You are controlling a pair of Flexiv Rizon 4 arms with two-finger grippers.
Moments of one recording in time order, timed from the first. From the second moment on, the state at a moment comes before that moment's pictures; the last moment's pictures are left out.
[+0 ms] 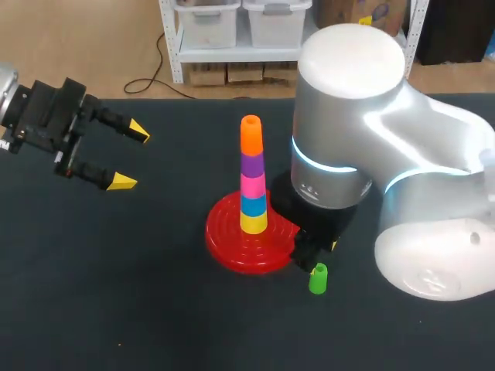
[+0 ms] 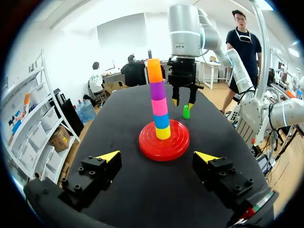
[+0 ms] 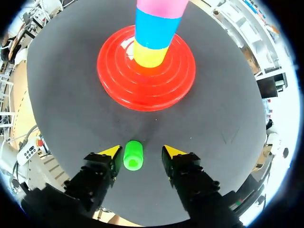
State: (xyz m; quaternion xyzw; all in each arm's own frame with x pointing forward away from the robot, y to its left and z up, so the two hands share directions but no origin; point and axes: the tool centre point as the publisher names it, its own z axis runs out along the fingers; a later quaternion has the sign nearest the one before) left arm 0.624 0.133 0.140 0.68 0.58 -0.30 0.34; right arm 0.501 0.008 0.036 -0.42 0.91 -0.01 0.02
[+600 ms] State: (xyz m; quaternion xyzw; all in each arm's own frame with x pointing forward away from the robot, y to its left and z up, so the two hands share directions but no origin) left arm 0.624 0.133 0.140 0.68 0.58 -0.30 0.34; right arm 0.492 0.010 0.029 -0.43 0.91 -0.01 0.01
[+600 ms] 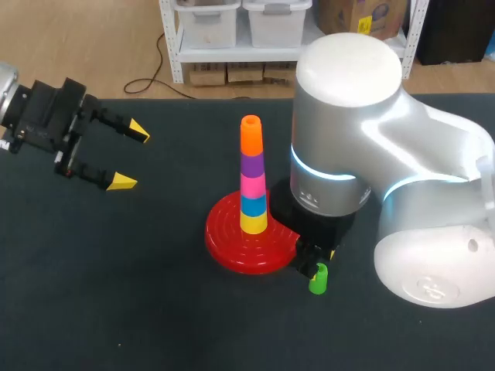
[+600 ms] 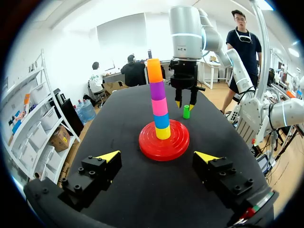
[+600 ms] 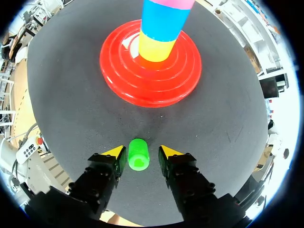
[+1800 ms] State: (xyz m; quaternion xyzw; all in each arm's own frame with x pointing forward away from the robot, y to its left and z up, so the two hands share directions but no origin) left arm 0.624 0.133 0.140 0.68 0.58 -0.30 0.34; right arm 0.495 0.019 0.057 -0.45 0.89 -0.01 0.03
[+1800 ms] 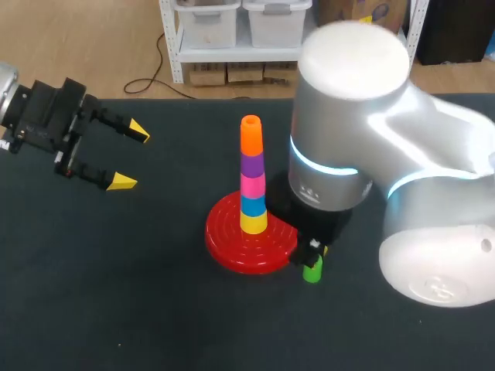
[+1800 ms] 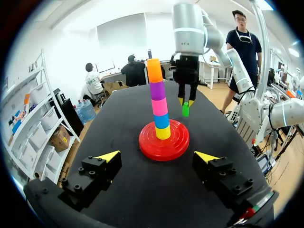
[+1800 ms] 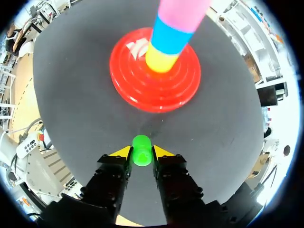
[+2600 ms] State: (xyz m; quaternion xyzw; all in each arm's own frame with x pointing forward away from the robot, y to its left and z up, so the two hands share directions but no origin) left arm 0.624 0.133 0.140 0.68 0.58 -0.30 0.34; right arm 0.538 0.049 0.226 -0.43 0.90 -0.01 0.07
